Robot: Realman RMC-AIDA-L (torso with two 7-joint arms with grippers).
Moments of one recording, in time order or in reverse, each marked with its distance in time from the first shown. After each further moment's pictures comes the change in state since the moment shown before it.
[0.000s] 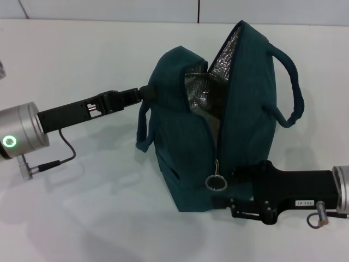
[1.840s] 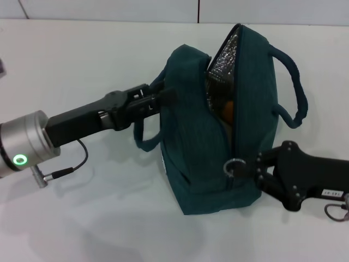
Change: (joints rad) left arm -0.004 -0.023 -0.002 -0.091 -0.068 0.099 0.373; right arm -0.067 -0.006 0.099 -0.012 0.091 -0.160 -0.084
